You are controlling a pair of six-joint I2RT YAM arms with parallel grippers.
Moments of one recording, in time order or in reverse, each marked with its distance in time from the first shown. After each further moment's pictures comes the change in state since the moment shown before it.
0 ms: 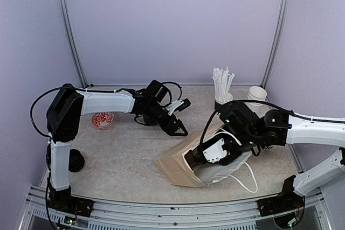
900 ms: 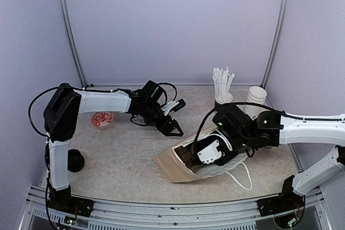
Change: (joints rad) left arm 0.031 -0.016 -0.037 -0.002 0.003 0.001; right arm 0.022 0.050 -0.008 0.040 0.059 -0.003
